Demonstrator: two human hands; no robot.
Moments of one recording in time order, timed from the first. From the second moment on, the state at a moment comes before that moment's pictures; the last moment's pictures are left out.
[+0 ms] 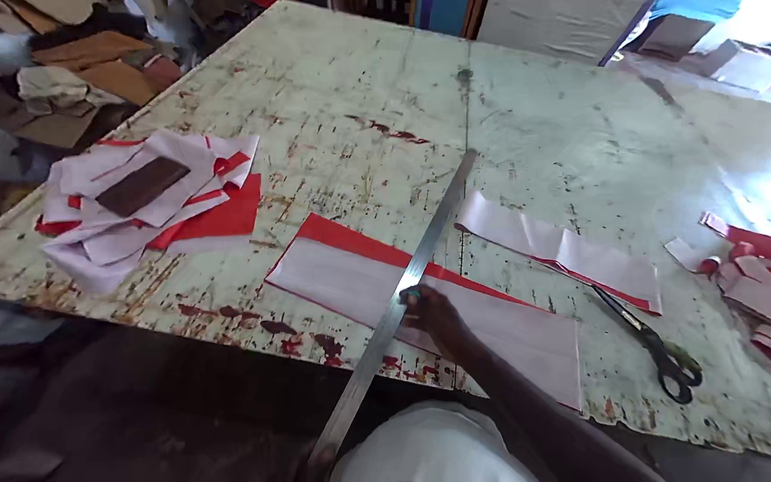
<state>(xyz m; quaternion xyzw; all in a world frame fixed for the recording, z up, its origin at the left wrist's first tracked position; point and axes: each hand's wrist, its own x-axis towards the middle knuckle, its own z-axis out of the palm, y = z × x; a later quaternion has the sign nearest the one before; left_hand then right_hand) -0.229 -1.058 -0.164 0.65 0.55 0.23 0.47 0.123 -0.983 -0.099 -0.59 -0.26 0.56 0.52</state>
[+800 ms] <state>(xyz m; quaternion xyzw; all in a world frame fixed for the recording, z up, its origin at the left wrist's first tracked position) 0.131 -1.079 -0.153 0.76 0.46 0.04 0.46 0.541 -0.991 -0.138 -0.67 -0.18 0.45 0.56</state>
